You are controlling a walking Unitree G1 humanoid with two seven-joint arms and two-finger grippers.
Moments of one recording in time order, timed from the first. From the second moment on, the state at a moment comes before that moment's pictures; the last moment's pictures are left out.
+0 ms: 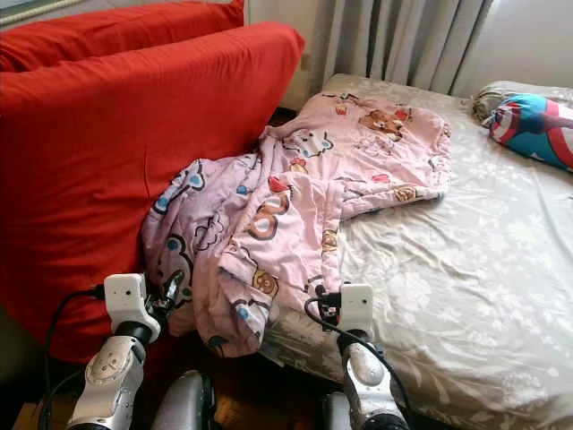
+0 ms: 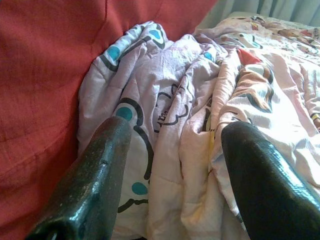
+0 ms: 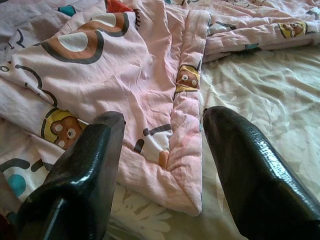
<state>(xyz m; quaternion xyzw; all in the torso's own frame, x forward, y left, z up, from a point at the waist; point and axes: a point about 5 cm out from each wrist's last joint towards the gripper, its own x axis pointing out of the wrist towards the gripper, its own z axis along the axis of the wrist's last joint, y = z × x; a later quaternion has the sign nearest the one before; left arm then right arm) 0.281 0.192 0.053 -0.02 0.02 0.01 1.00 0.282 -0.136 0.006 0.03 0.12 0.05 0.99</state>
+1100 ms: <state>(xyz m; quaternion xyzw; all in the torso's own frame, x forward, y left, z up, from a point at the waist) 0.283 0.191 0.055 -0.01 0.01 0.00 1.00 0.280 -0.128 0.005 0.04 0.12 0.07 0.99</state>
